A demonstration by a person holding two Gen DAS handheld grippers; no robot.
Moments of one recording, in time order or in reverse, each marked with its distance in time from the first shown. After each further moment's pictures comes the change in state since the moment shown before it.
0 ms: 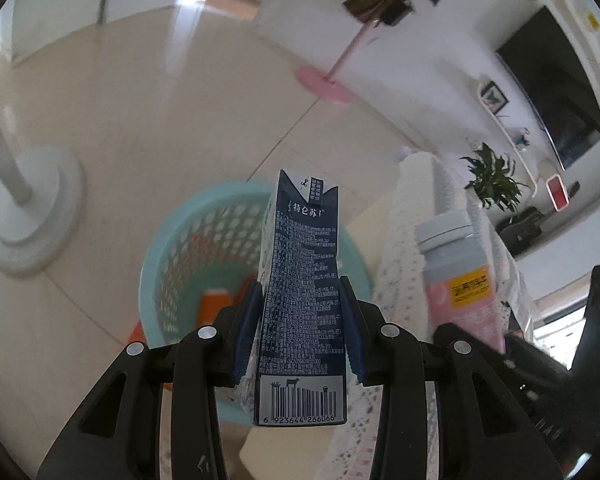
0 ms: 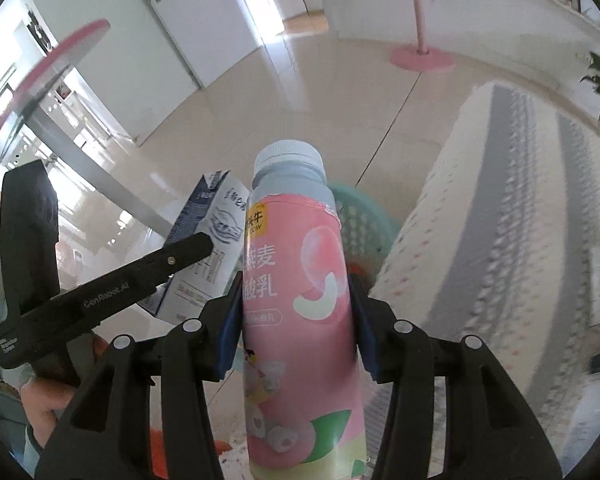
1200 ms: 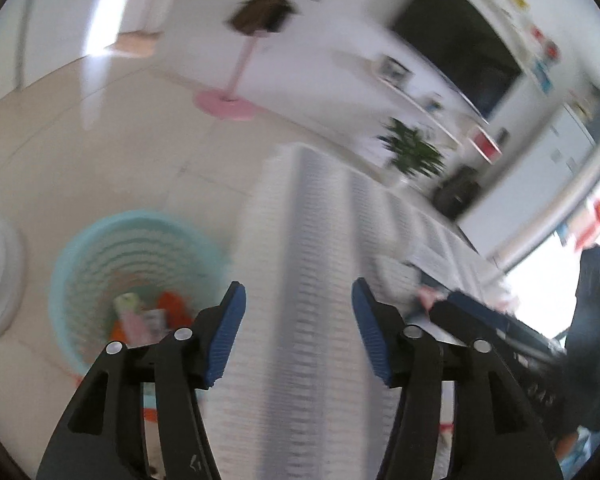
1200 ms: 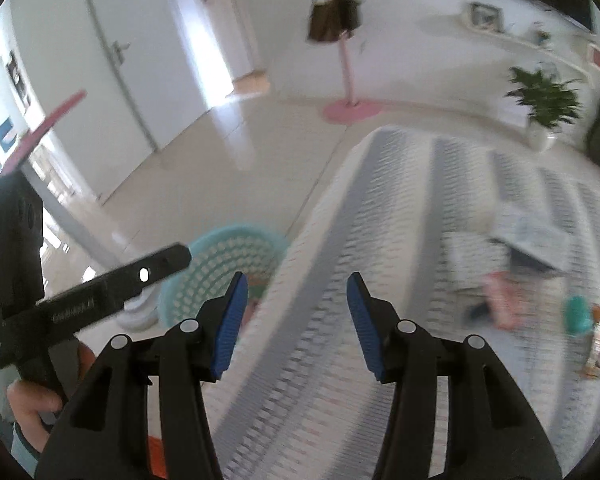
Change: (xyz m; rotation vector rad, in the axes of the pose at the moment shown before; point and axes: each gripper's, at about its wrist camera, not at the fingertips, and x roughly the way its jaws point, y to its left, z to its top) left arm -0.048 -0.153 -0.054 0.297 -0.061 -0.227; right arm -0.170 -0.070 -0.065 0.090 -0.270 -0.201
